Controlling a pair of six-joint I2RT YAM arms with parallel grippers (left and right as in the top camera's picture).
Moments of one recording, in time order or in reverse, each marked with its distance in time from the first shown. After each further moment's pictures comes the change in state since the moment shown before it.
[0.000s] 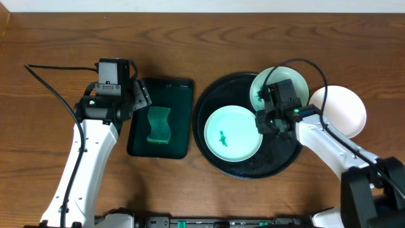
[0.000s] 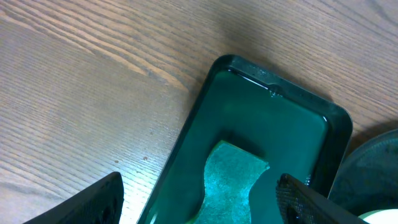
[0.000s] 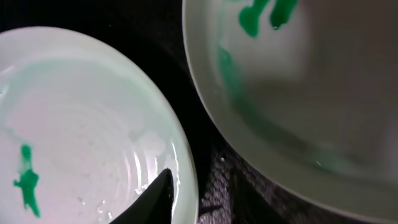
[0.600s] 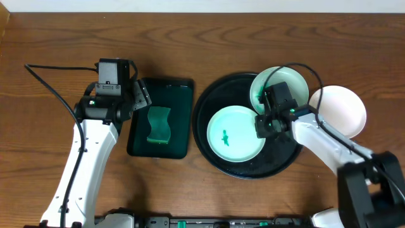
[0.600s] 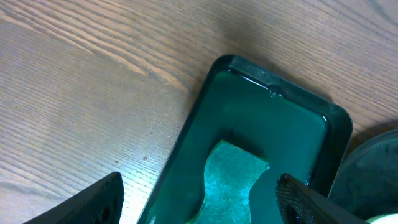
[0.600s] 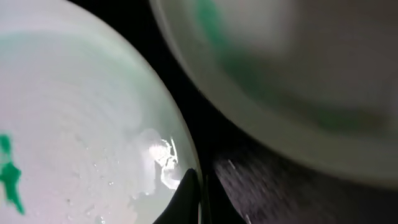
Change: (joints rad) left arm 0.000 0.000 0.000 0.000 0.000 0.000; right arm 0.013 0.012 0.000 -0.078 0.047 0.091
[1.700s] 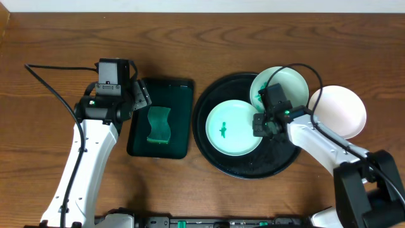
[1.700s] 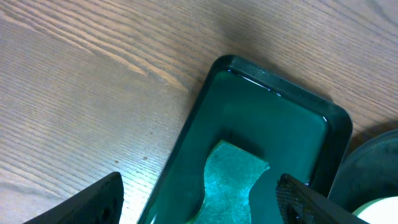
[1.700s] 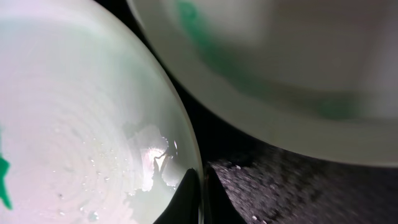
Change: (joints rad) left arm 0.000 0.000 0.000 0.000 0.000 0.000; right arm 0.051 0.027 0.000 0.024 0.063 0.161
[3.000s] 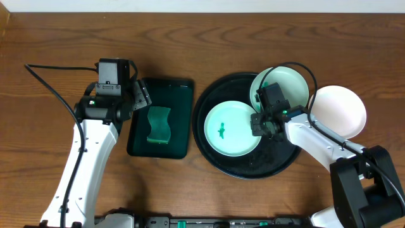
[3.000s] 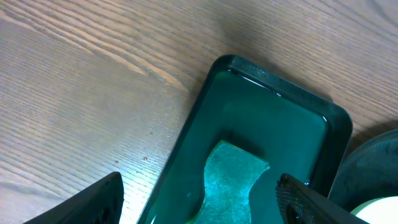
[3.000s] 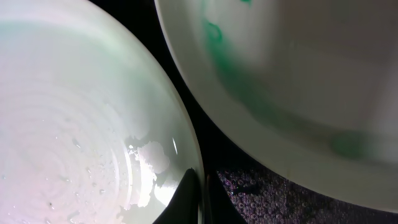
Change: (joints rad) left arm 0.000 0.000 0.000 0.000 0.000 0.000; right arm 0.000 0.017 0.000 0.054 -0.003 -0.105
